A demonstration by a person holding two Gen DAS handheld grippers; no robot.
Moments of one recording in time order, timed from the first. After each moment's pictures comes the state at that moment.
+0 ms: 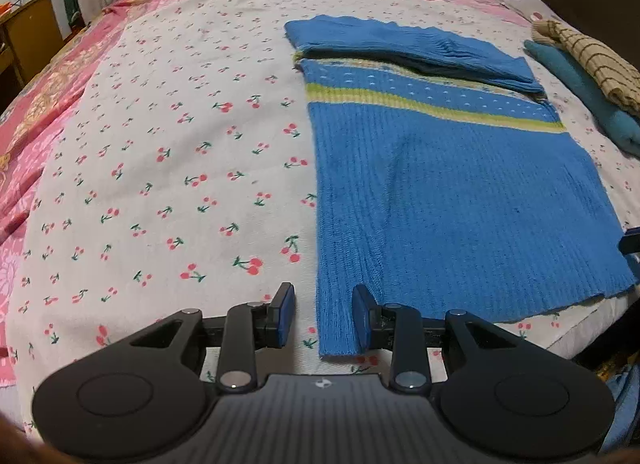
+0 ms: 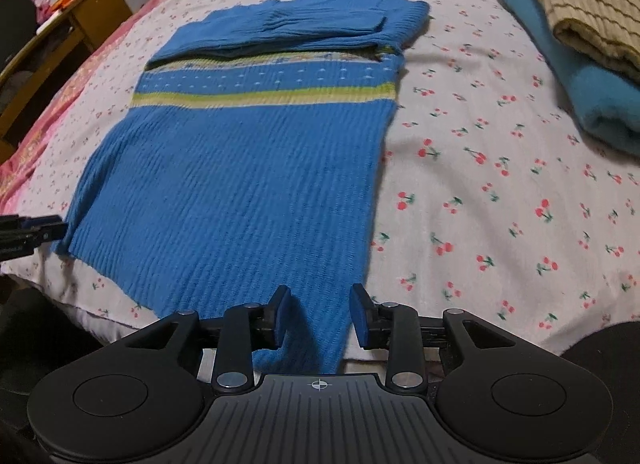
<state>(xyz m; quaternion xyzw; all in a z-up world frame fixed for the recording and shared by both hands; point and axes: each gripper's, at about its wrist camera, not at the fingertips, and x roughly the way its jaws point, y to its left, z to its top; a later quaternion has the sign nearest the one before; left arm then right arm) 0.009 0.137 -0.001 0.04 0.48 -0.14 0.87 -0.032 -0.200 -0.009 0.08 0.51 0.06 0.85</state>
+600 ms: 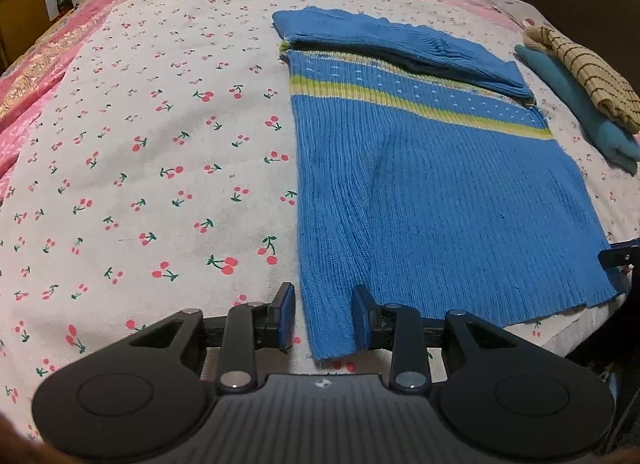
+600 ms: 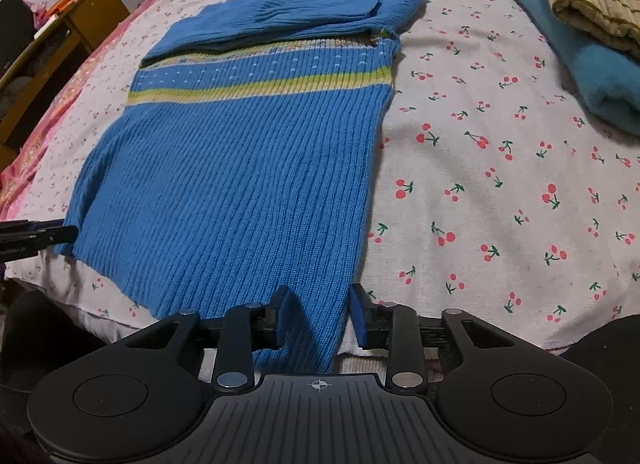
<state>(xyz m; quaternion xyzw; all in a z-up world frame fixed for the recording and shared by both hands) 0.016 0.135 -0.005 0.01 0.49 -0.16 0.86 -0.027 -0.205 -0.017 0.10 0.52 0.07 0.84</state>
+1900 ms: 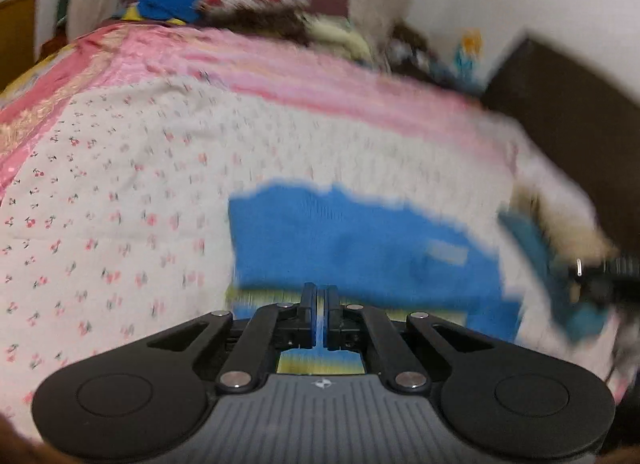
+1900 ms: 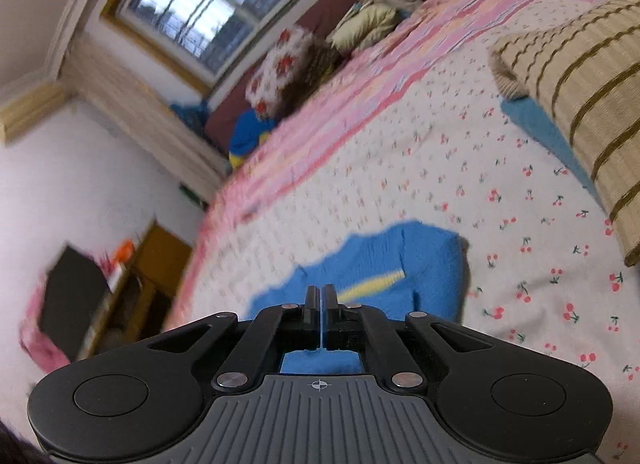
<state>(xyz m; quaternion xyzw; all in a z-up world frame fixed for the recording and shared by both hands) 0.169 0.097 0.065 -0.08 0.40 -0.20 0.89 0.133 -0.303 0.048 0.36 0.30 0.09 0.88</state>
